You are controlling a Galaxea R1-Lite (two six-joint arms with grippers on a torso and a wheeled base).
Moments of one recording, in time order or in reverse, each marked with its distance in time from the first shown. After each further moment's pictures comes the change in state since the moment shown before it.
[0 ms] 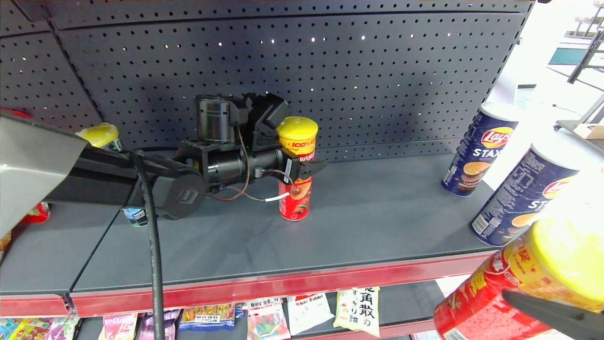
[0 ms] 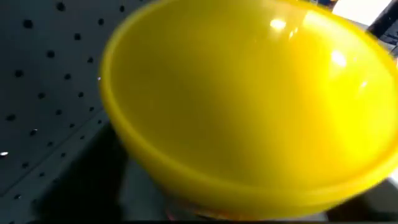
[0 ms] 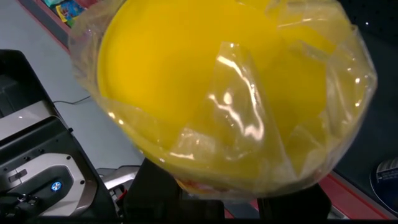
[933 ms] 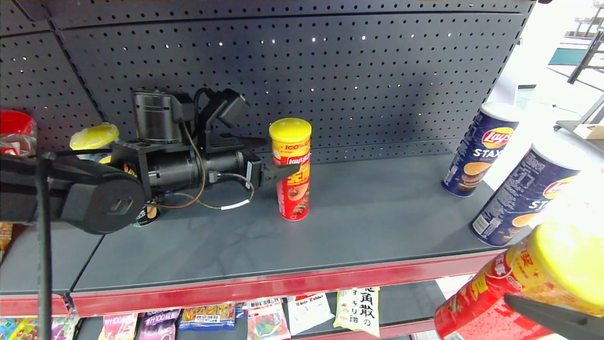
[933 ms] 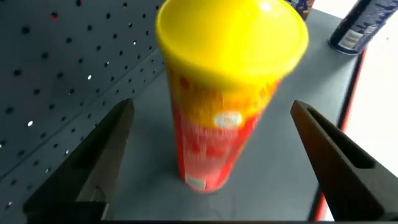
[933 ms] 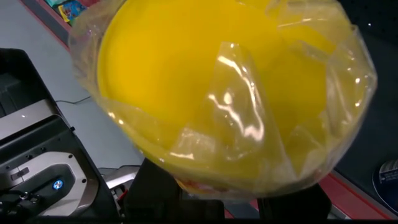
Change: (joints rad) left arm 0.087 -0.184 0.193 0.006 -0.103 0.006; right arm 0.001 -0.013 0.009 0.000 0.005 -0.001
